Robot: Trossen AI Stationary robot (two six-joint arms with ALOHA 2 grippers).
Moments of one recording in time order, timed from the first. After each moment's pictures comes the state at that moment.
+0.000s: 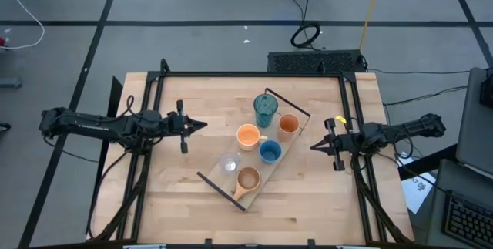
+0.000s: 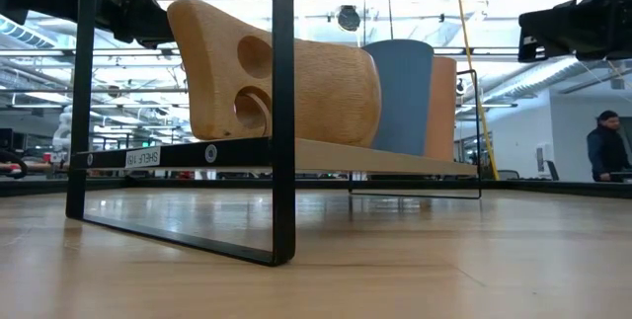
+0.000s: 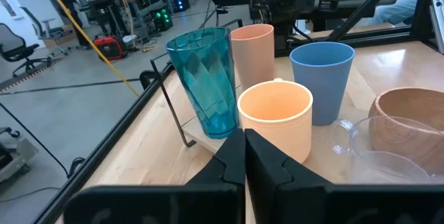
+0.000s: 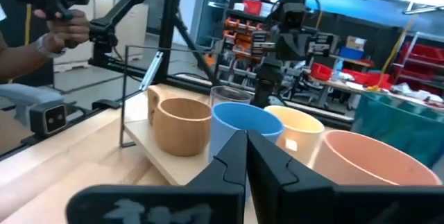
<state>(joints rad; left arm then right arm) -0.03 0.64 0.34 0.13 -0.20 0.16 0.24 0.10 0.02 0.13 0.05 -0.21</state>
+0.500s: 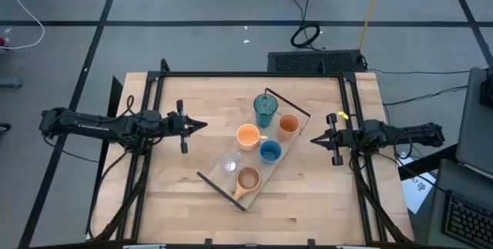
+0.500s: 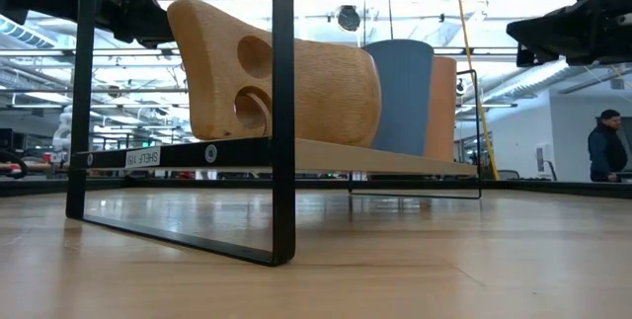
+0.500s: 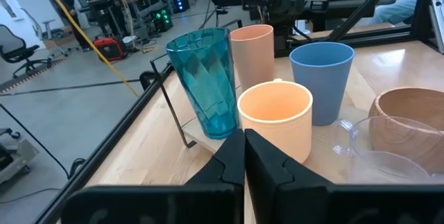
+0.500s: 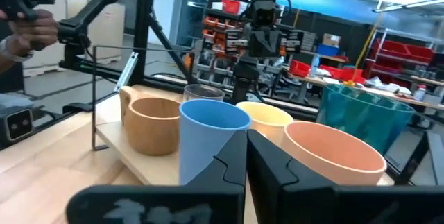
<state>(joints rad) -0.03 0.64 0.34 0.14 -0.20 0.16 0.11 0.00 0.02 0.05 0.01 -0.19</state>
